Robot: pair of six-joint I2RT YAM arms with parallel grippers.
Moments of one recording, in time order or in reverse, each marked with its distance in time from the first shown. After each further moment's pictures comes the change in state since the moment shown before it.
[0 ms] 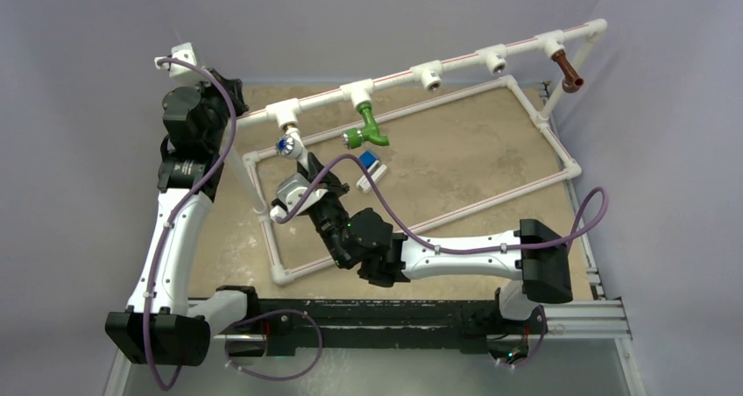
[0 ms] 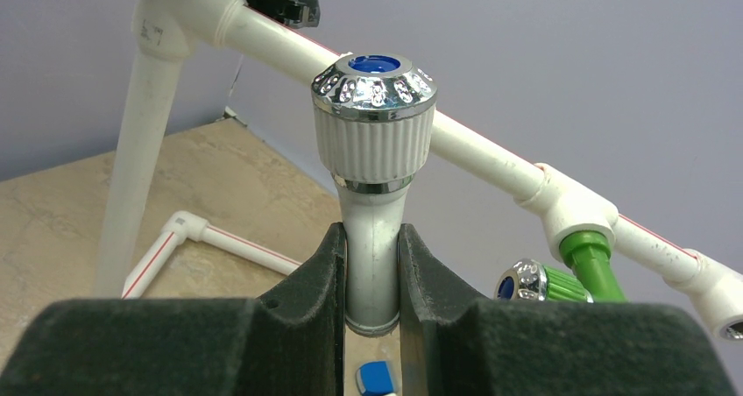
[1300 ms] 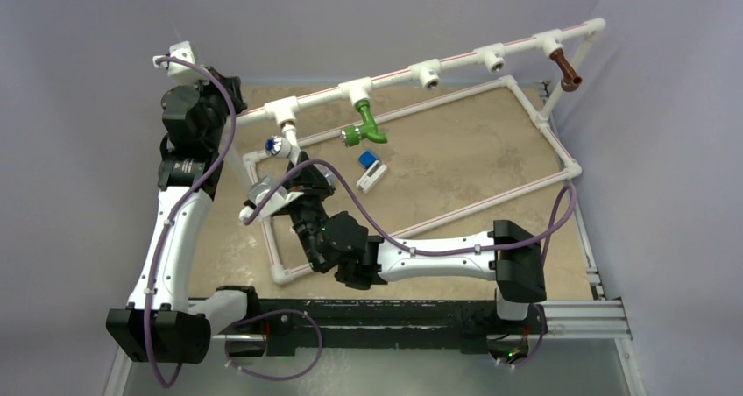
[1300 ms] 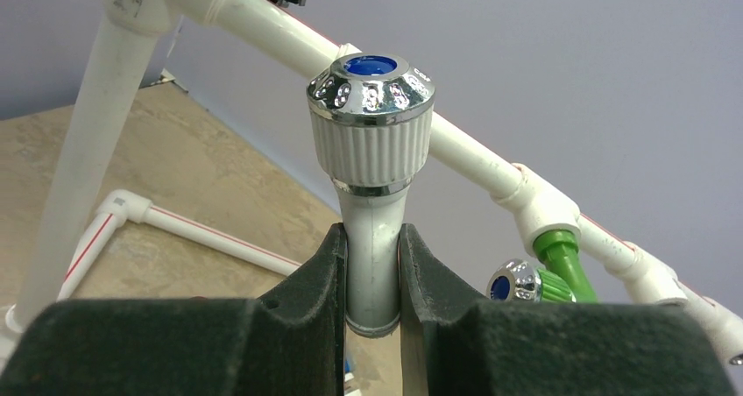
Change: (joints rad) left arm 0.008 0.009 -0.002 0.025 0.010 0.000; right arm 0.026 0.143 0.160 0.012 0.116 -0.189
